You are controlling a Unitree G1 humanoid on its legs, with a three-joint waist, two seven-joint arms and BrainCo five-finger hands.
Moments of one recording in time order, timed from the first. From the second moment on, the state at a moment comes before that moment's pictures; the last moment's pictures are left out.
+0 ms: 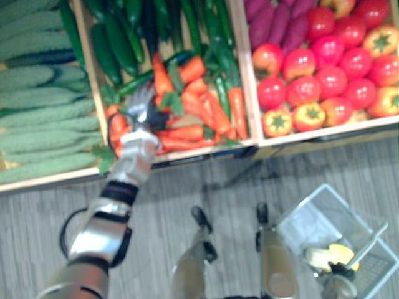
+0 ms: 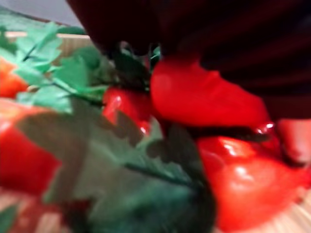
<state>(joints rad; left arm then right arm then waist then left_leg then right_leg) -0.87 0.51 -0.23 0.68 0.65 0.01 0.41 0.01 -0.07 -0.57 0.81 0.09 -0.03 -0.32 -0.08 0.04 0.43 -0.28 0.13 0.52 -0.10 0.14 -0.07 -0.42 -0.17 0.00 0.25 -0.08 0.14</state>
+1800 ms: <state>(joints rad) -0.07 0.17 -0.24 0.19 0.67 -0.05 0.28 0.11 -0.05 -0.22 0.42 -0.15 0.02 -0.25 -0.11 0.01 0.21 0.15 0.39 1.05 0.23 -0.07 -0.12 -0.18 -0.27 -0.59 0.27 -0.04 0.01</state>
